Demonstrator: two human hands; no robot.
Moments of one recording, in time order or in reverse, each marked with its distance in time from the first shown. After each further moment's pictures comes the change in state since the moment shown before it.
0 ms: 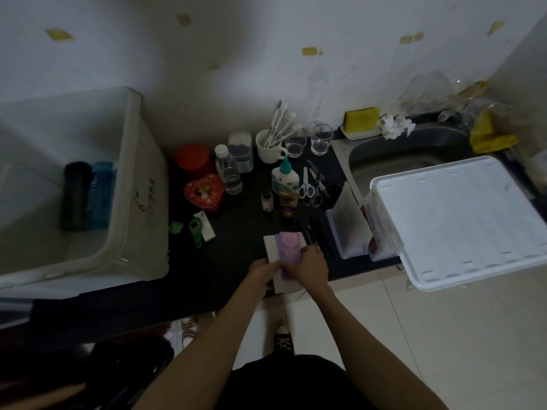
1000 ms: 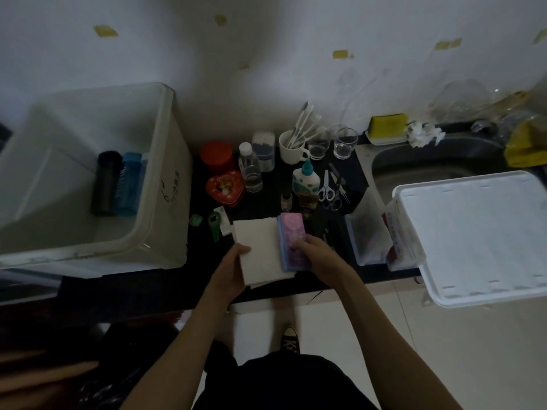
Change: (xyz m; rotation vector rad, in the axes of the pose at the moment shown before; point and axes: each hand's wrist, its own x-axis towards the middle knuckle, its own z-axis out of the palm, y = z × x) left_hand -0.043 -0.002 -0.091 -0.609 -0.286 0.266; right_hand 0.000 -0.041 -0.037 0.697 -0.587 0.001
